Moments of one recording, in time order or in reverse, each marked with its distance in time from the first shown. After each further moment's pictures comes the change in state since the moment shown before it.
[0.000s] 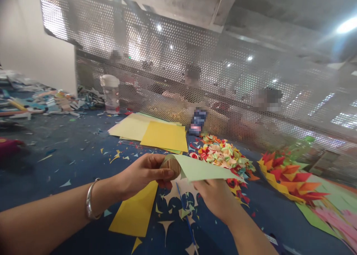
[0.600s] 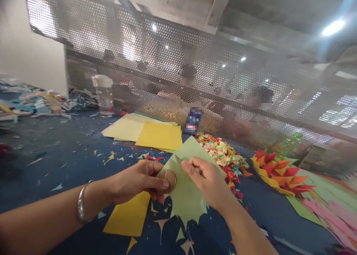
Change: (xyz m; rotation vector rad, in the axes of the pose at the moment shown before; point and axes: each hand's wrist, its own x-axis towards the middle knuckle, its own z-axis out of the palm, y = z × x) left_hand -0.005 0.000 0.001 0.005 -0.153 -0.183; right_hand 0.002 -0.005 -0.004 -0.112 0.041 0.047
